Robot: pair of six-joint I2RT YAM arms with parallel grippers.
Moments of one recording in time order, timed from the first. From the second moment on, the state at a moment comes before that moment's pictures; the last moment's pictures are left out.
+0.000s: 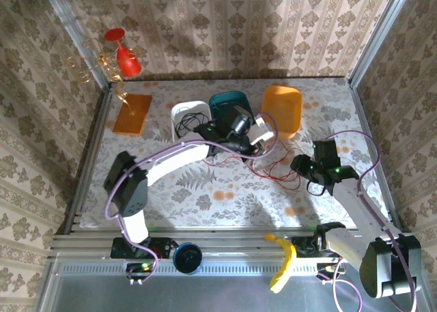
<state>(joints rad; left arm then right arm) -0.92 1.76 1.47 -0.43 0.39 0.14 0.07 0.99 0.59 -0.54 -0.08 0.61</state>
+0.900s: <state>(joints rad) -0.77 1.71 1.60 -0.11 0.72 -0.17 0.06 0.90 0.52 -0.55 -0.08 0.63</state>
